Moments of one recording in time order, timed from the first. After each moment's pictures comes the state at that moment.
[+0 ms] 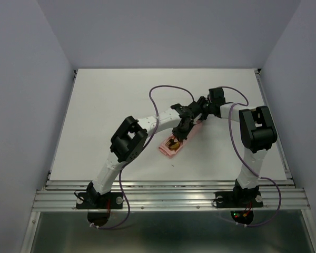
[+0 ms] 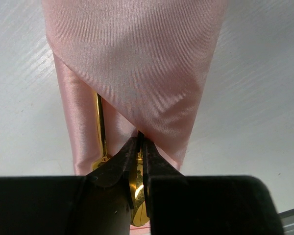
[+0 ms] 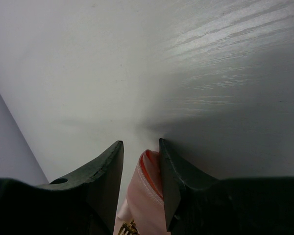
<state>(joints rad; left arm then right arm) -0.92 2.25 1.85 -0.88 -0.05 -0.27 0.19 1.99 1.19 -0.04 -0.41 0.83</state>
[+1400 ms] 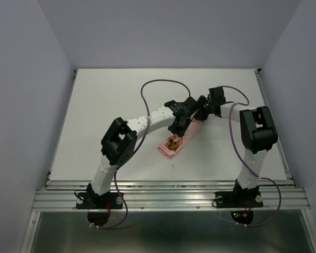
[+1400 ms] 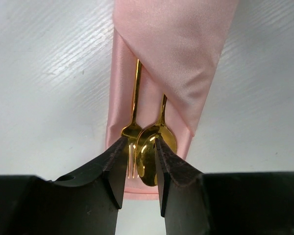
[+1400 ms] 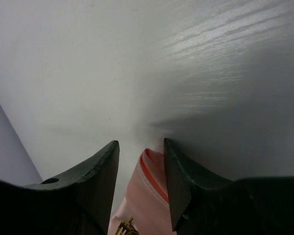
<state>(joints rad) -0.92 2.12 1.79 -0.89 -0.12 -0.29 0.19 1.98 1.19 -0.05 -0.38 0.82</state>
